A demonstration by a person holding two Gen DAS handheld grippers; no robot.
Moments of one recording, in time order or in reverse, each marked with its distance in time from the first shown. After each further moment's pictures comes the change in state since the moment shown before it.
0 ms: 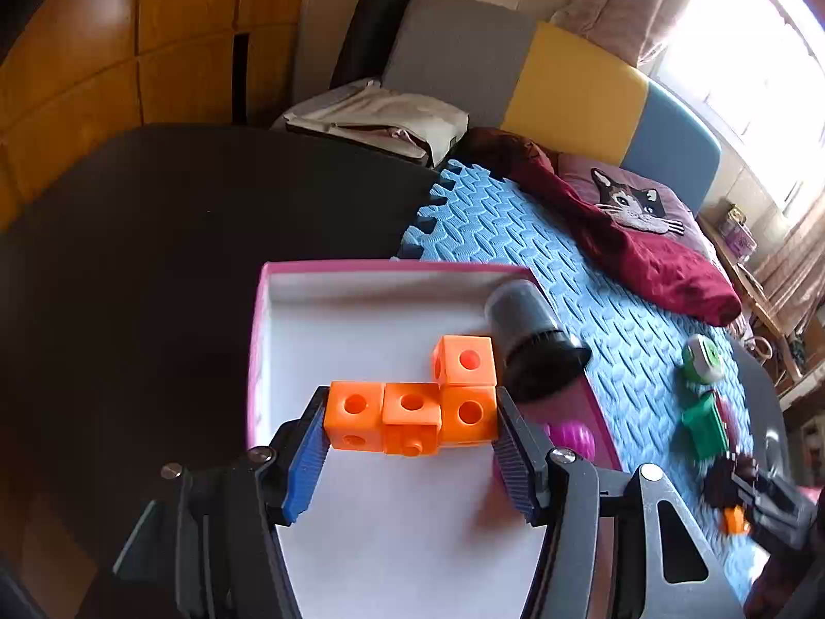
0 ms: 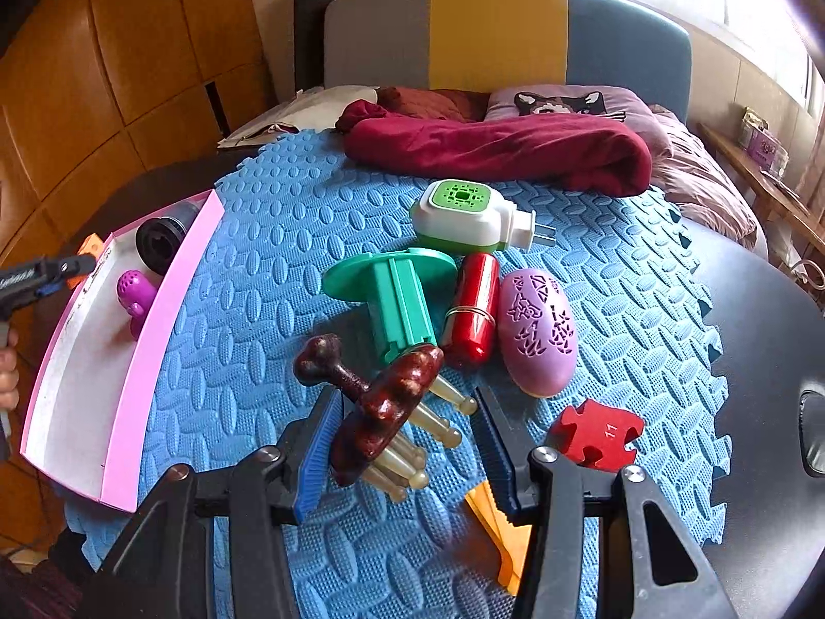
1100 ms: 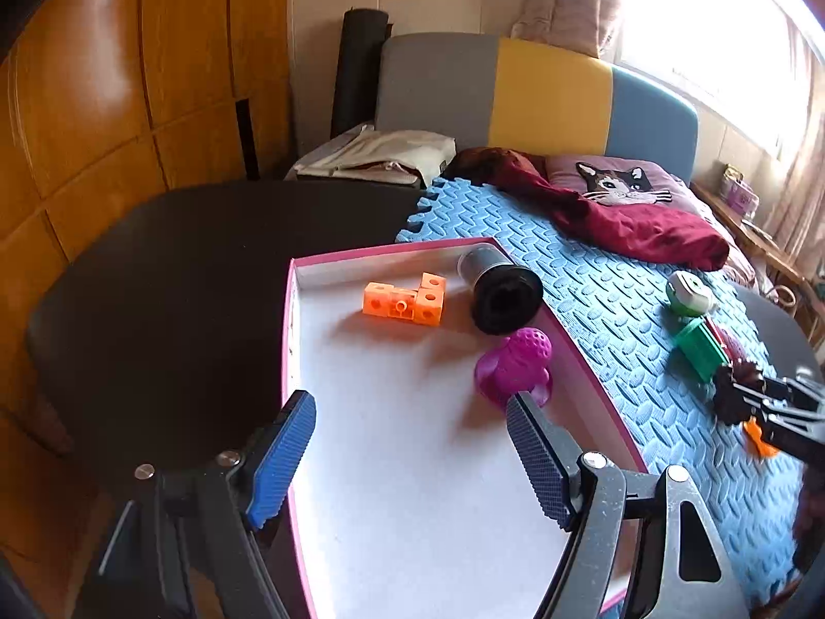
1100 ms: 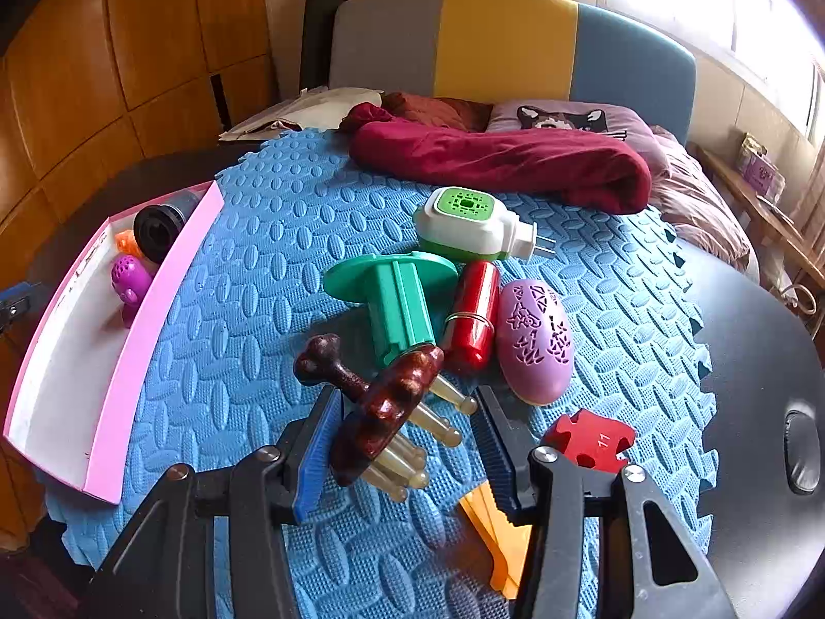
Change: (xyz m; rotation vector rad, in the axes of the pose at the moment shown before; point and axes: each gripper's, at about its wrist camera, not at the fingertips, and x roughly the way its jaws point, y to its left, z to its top) left arm -0.068 -0.026 -0.070 0.171 -0.135 0.121; right arm -0.001 0.008 -0.002 -0.065 -0.022 -0.042
